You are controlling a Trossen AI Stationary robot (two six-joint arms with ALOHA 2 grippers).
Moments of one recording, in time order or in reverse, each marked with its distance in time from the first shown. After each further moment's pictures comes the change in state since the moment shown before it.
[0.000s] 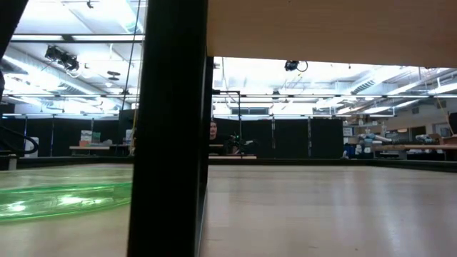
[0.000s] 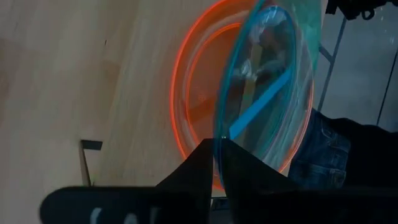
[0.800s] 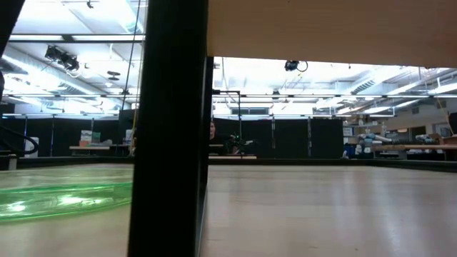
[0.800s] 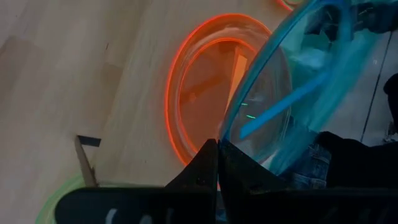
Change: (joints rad) left arm 0.007 -0.047 0.000 -0.001 -0.010 -0.074; right arm 0.000 0.000 0.000 -0.016 0.000 0.000
